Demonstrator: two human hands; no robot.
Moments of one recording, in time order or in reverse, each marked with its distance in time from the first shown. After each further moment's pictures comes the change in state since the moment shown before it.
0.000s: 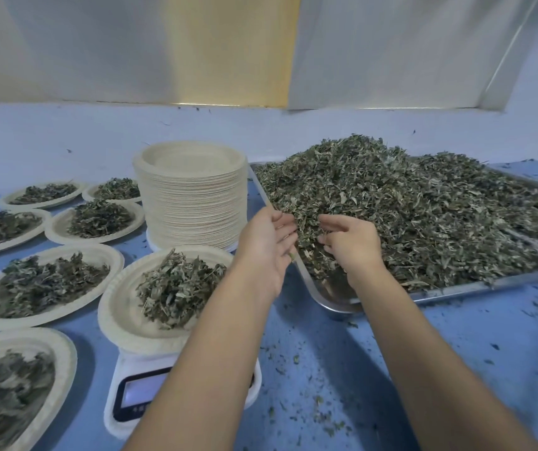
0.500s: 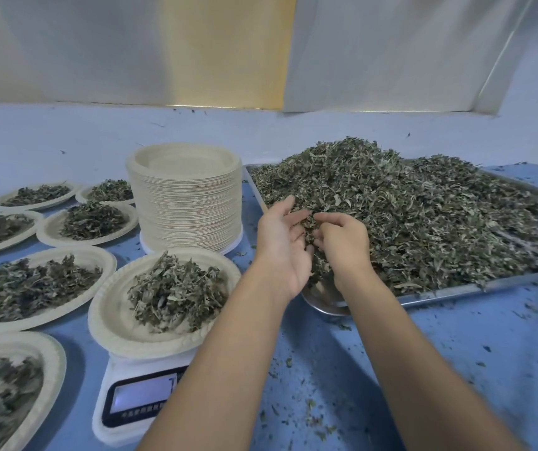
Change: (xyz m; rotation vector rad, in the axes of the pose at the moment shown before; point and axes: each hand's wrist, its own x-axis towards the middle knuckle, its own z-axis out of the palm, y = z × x) left_hand 0.007 -0.011 0.024 -0.275 -0.131 -0.016; right_hand -0.009 -0.011 0.007 0.139 0.064 0.039
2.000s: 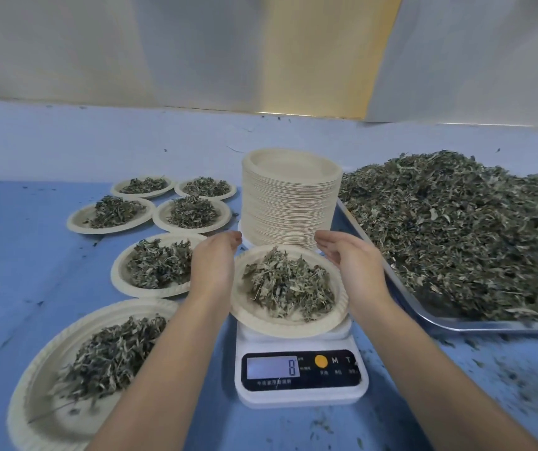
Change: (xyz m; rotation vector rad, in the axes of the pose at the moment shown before) left_hand -0.061 0.104 -0.157 0.553 0.534 0.367; right_hand -0.077 -0.012 0.086 0.202 -0.312 -0.038
